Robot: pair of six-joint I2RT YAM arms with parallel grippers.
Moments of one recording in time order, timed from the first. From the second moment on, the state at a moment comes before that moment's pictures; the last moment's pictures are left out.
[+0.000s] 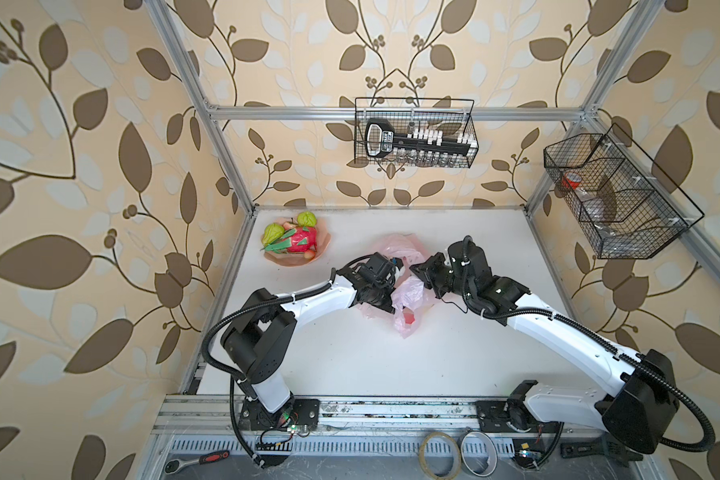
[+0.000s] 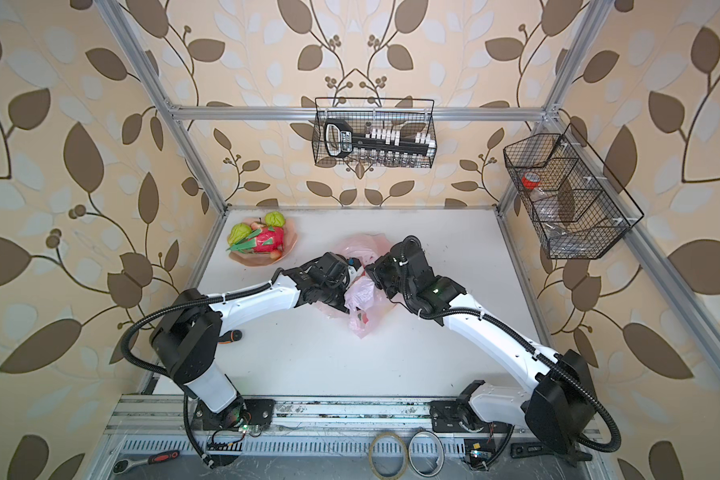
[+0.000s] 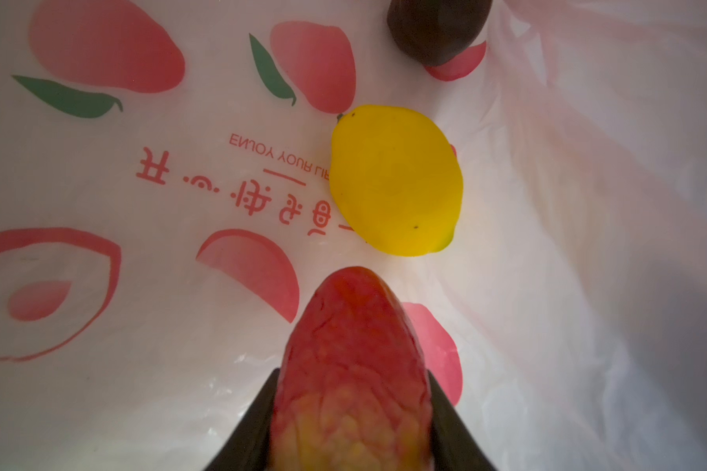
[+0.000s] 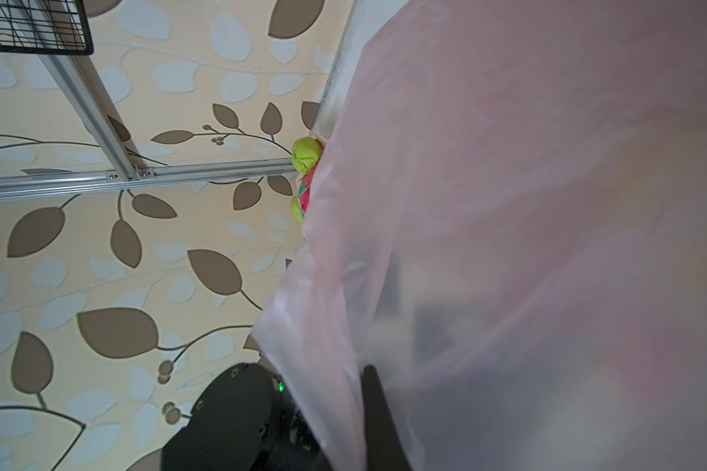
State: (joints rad) left arm -0.71 1.72 1.14 -0.42 0.29 -0.30; right arm 0.63 1.26 1.00 -0.26 -0.07 1.45
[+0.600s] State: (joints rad) left arm -0.70 1.97 1.43 -0.48 0.33 -0.22; right arm 0.63 1.23 0.96 -0.25 -0.05 1.49
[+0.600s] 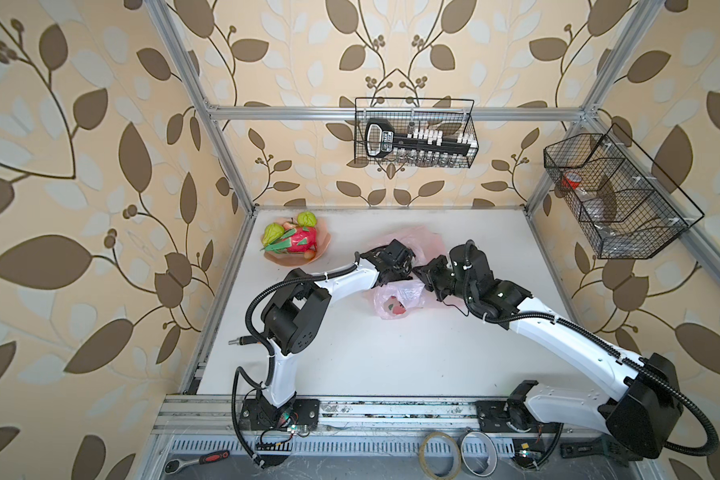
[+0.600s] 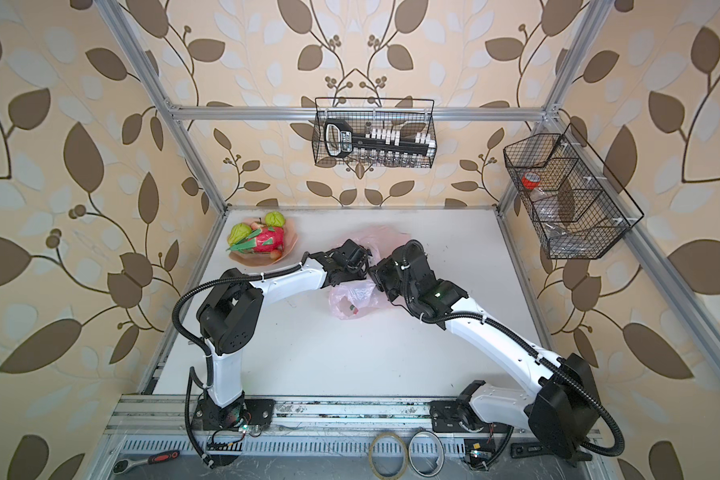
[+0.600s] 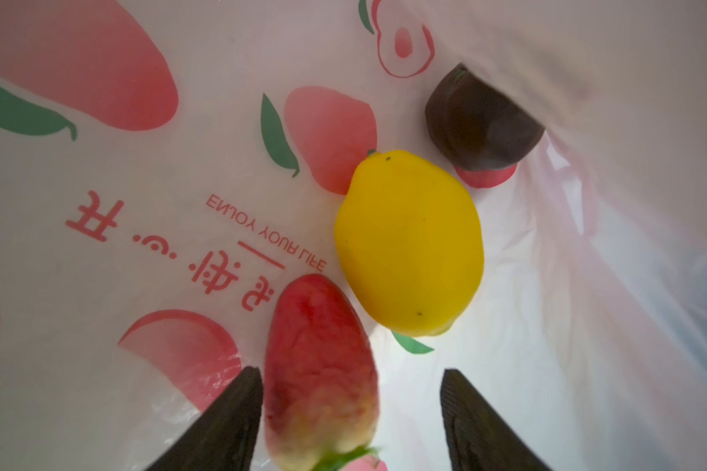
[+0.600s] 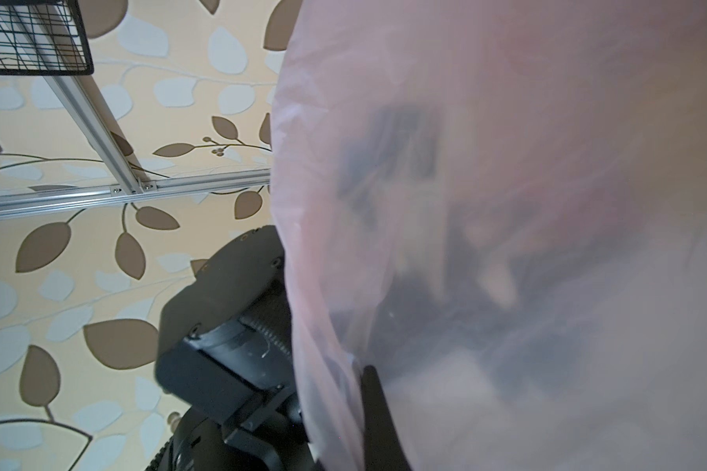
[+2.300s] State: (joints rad) left arm -0.52 1.33 1.00 -0.77 0.48 -0.03; right arm 0.60 1.23 0.94 -0.19 -0.01 1.51
